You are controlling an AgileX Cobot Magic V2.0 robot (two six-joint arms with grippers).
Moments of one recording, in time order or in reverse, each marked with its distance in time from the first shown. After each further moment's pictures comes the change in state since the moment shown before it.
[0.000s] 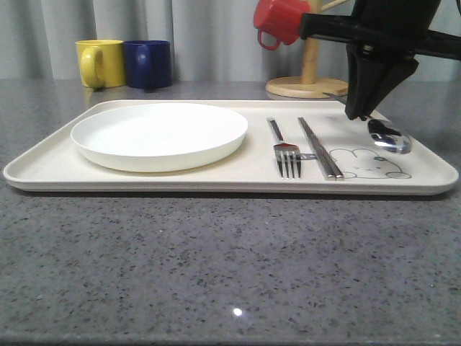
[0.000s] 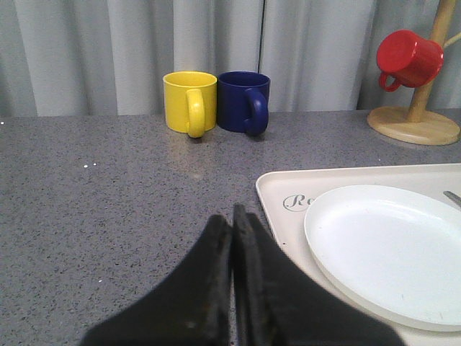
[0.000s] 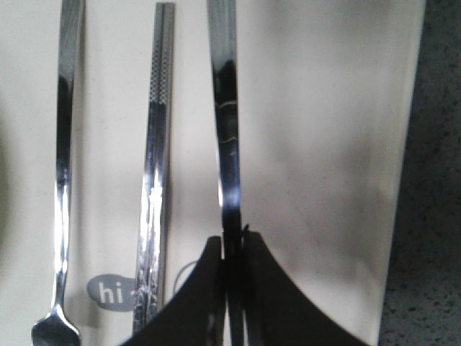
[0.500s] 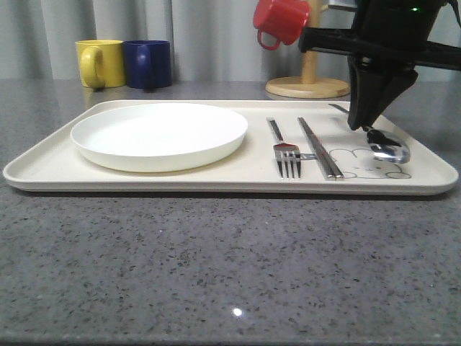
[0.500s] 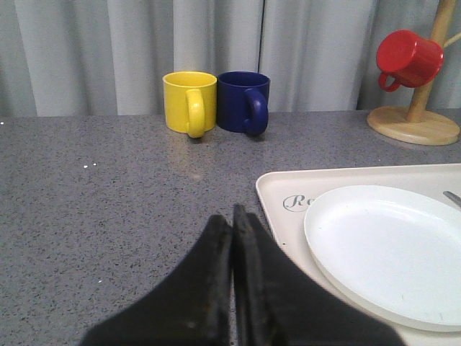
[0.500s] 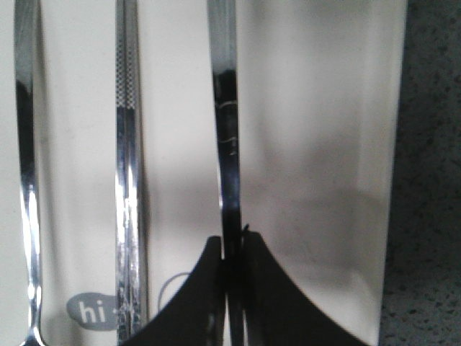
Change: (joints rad) left arm 0.000 0.000 0.000 0.000 0.000 0.000; right arm 0.000 0.028 0.000 -0.017 0.004 0.057
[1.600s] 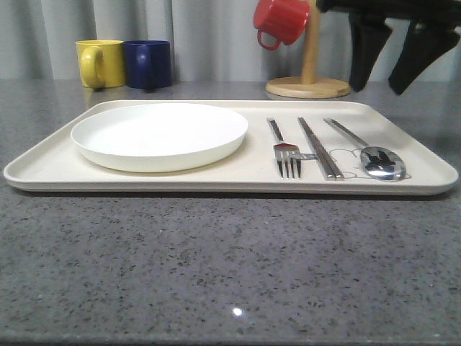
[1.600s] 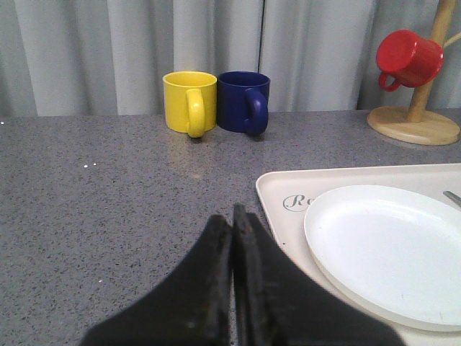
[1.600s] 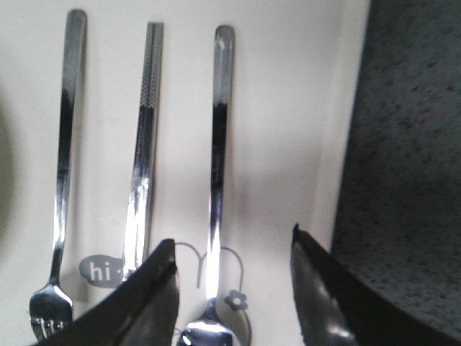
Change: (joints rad) left arm 0.000 0.000 0.000 0.000 0.000 0.000; right arm -0.030 -0.128 0.000 -0.026 0.012 -0.108
